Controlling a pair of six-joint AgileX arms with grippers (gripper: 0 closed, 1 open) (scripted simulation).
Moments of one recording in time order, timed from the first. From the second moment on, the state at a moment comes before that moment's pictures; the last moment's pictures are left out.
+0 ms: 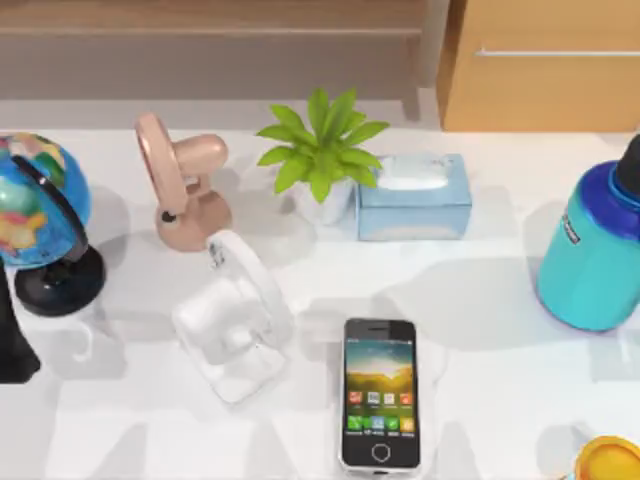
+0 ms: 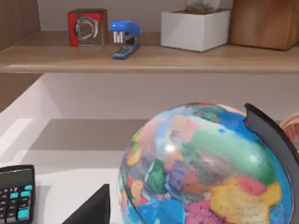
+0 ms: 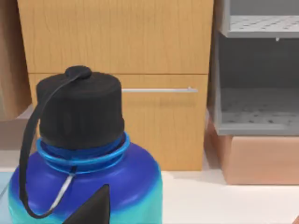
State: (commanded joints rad) left arm 0.00 0.00 0.00 0.00 0.00 0.00; right arm 0.00 0.00 0.00 0.00 0.00 0.00
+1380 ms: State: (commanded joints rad) left arm 0.00 0.00 0.00 0.00 0.00 0.00; right arm 0.73 1.64 1.15 -0.92 0.06 0.80
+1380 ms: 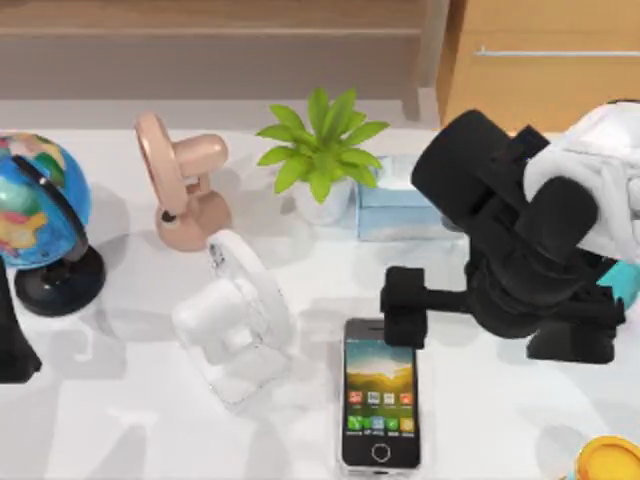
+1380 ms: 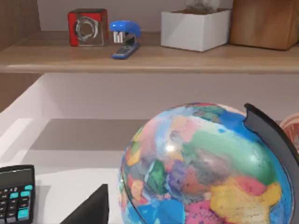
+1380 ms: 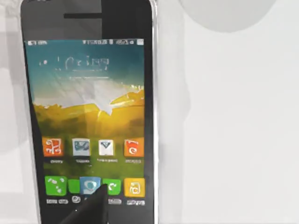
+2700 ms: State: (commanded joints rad) left arm 0.00 0.00 0.00 0.00 0.00 0.00; right arm 0.96 1.95 1.18 -0.73 0.10 1.02
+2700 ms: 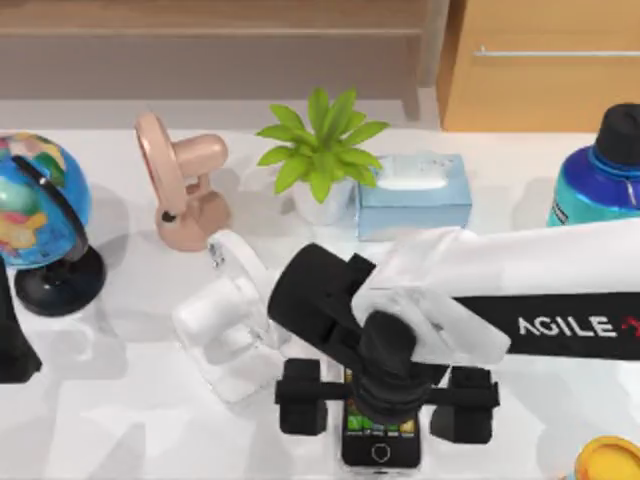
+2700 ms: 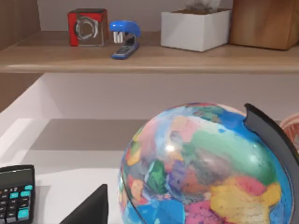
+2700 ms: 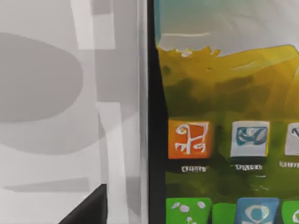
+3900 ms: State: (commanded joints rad) left arm 0.00 0.00 0.00 0.00 0.00 0.00; right arm 0.87 2.06 1.24 -0.66 0.09 0.93
